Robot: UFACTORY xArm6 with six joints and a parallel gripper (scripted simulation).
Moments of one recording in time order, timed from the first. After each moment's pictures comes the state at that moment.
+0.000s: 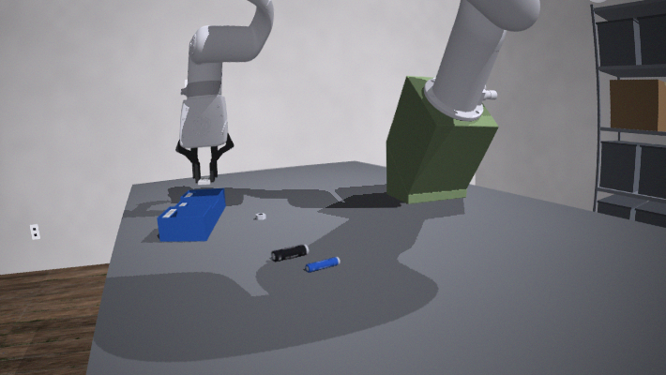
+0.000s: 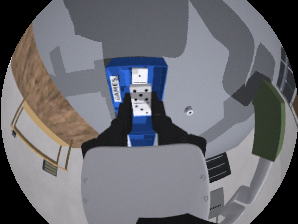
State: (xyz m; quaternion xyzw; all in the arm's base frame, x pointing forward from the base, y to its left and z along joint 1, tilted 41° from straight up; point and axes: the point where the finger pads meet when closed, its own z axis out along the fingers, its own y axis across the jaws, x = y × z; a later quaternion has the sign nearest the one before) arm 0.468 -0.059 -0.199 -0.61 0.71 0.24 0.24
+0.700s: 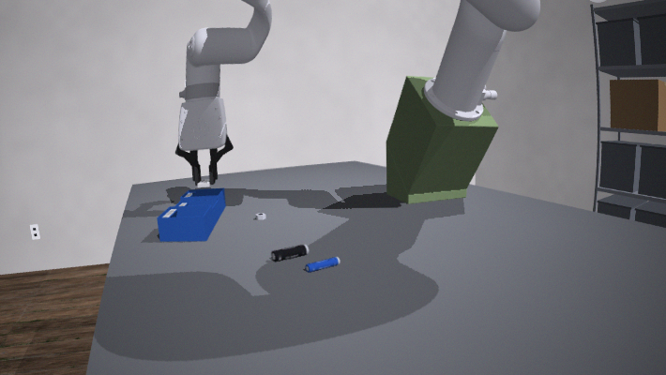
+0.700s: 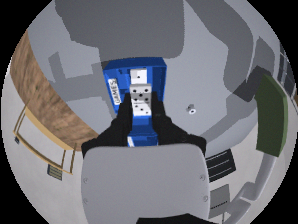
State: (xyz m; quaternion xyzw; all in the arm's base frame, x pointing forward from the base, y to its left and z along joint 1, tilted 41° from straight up) arm 0.468 -0.055 -0.202 -0.59 0.73 0.26 0.23
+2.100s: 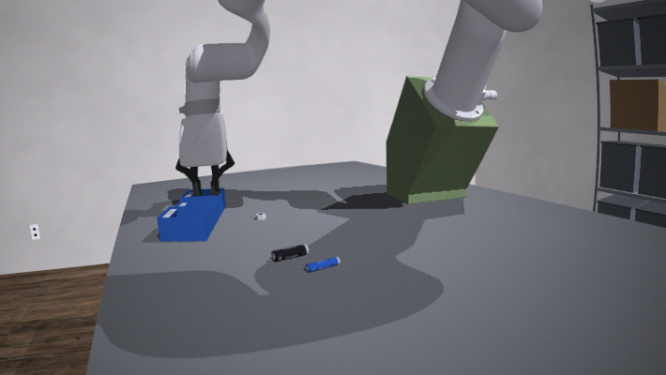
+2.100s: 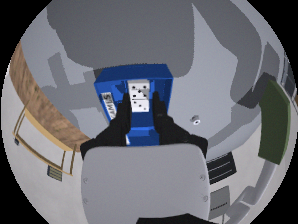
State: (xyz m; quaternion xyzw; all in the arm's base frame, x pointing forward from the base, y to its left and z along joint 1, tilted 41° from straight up) arm 0.470 -0.034 -0.227 -0.59 0.73 0.26 0.23
